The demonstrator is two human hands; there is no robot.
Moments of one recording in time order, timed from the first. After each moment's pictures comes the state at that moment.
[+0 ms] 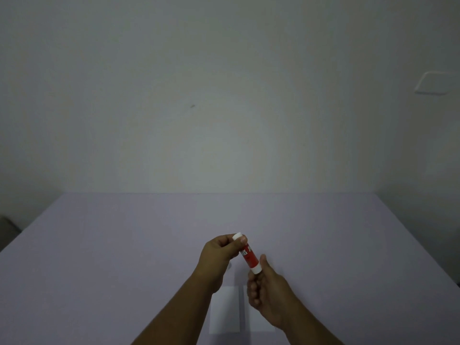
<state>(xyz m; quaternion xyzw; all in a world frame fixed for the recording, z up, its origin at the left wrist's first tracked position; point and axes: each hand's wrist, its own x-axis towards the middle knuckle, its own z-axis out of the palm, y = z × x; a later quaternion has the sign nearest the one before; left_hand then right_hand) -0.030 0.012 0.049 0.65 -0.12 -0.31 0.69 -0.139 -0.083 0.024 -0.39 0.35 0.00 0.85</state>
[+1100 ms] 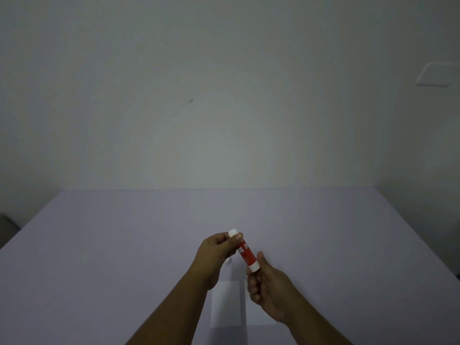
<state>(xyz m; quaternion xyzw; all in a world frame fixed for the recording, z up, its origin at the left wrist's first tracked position) -0.022 0.020 0.041 0.64 -0.12 -0.33 0.68 -0.142 -0.081 0.026 -0.42 0.32 0.02 0.85</state>
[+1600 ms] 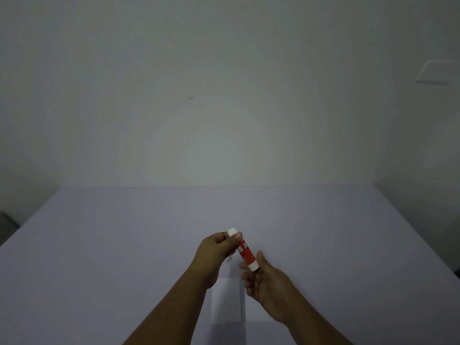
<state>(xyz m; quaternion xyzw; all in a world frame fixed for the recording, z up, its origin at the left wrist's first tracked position) -0.021 0.023 0.035 0.64 -0.12 -0.34 0.68 -0.144 -0.078 0.021 -0.40 0.30 0.01 0.87</state>
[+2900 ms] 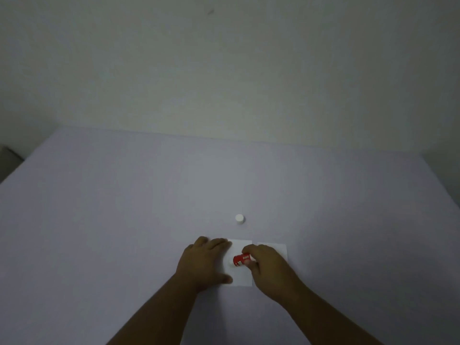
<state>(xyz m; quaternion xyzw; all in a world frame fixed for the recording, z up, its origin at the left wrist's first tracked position) -0.004 0.093 -0.113 0.90 -0.38 -0.20 0.06 -0.124 -0.071 -0.080 -0.92 0.15 0.03 0.35</state>
